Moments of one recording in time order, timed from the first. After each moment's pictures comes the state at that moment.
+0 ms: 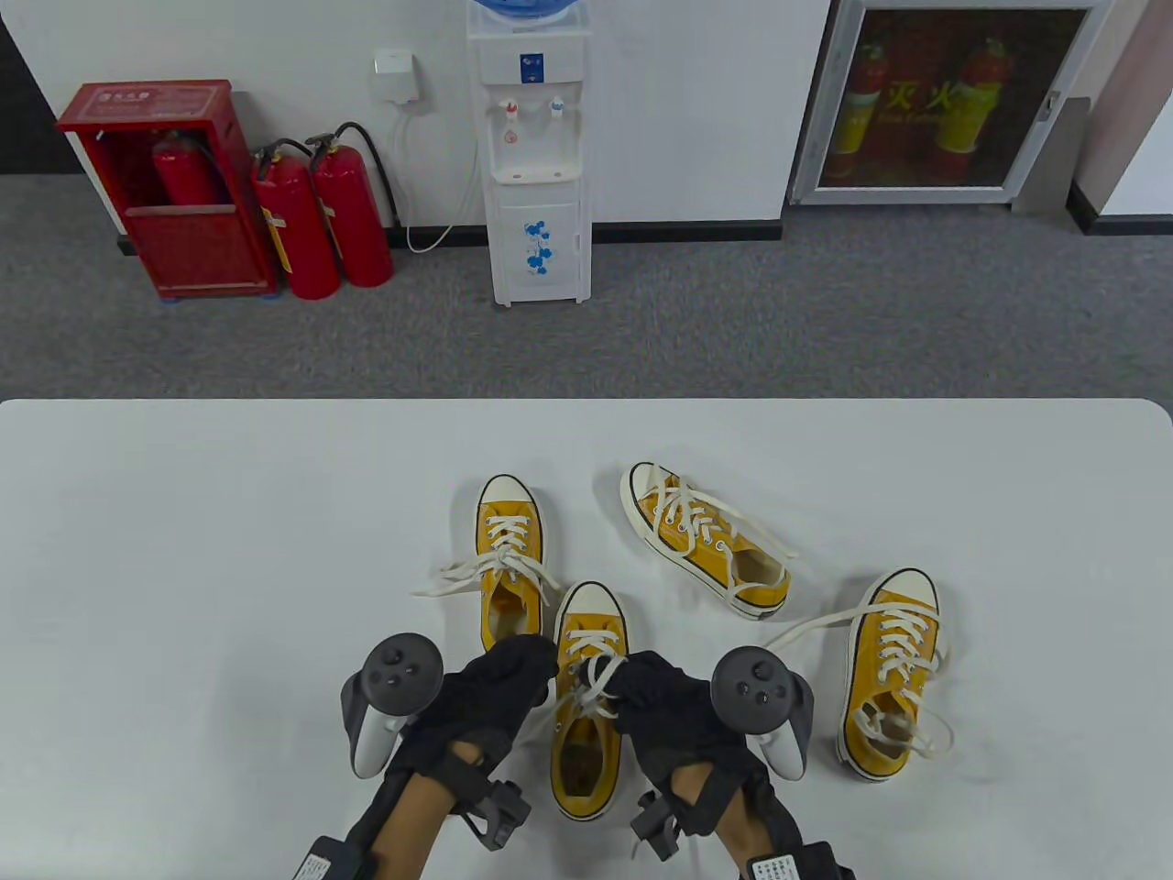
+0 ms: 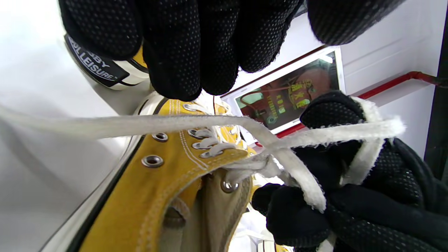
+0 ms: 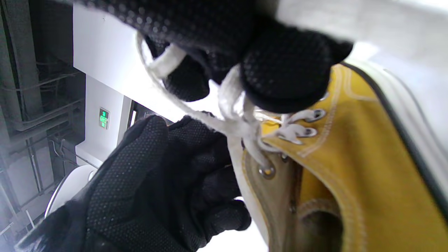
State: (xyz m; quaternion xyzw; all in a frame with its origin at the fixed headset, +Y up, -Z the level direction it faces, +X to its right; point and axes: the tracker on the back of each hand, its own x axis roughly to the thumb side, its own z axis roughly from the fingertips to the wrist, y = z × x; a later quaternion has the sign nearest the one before) left_hand -0.168 -0.747 -0.295 -0.09 -0.10 0.52 0.84; right_hand 0.093 -0.730 -0.284 0.16 0.02 0.83 0.53
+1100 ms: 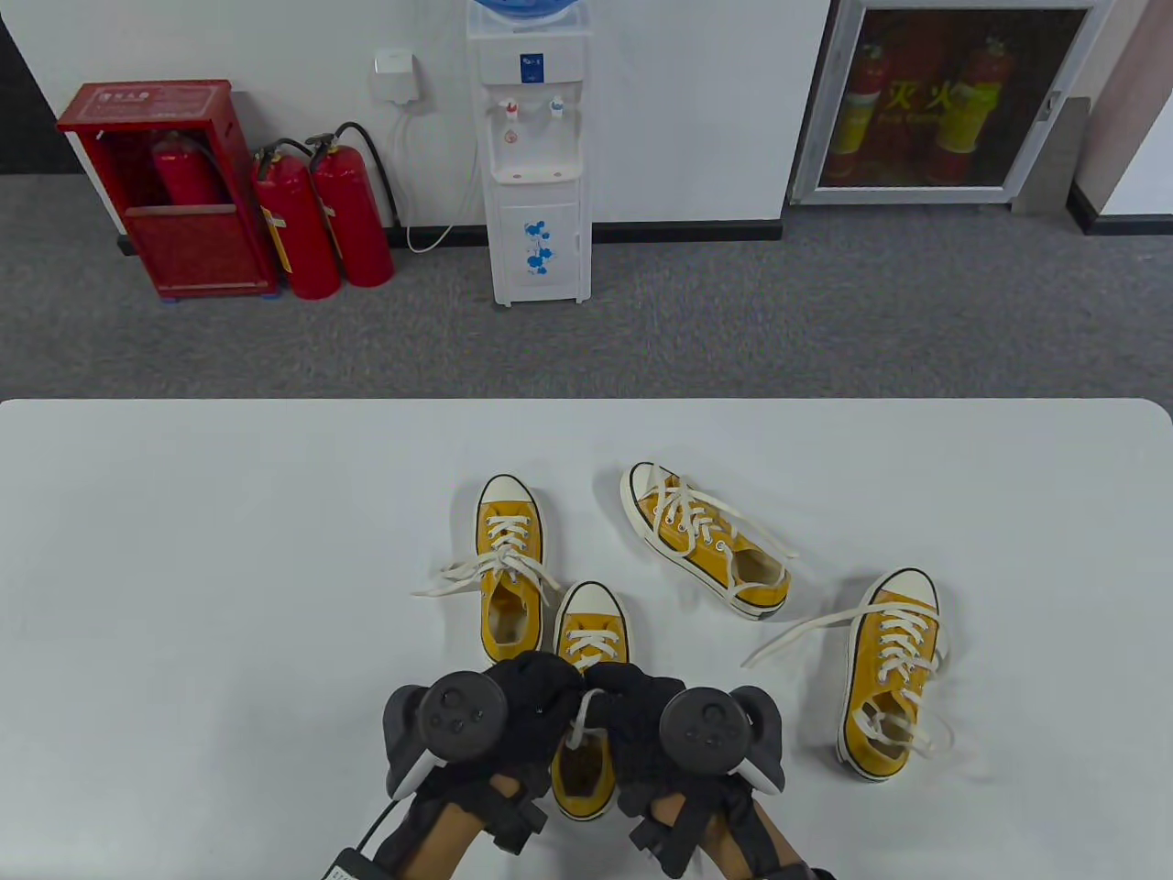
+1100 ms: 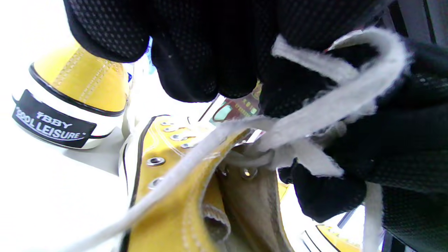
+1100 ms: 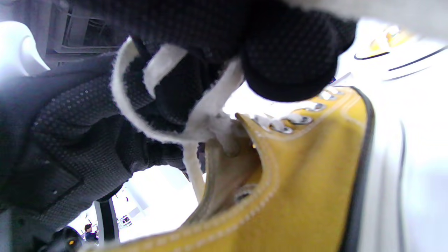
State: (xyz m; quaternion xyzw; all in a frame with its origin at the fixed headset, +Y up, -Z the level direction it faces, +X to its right) left_hand -0.137 -0.722 -0.275 0.04 -0.17 0.34 0.93; right_hand 0.071 -0.723 -0.267 0.24 -0.05 0.90 0.37
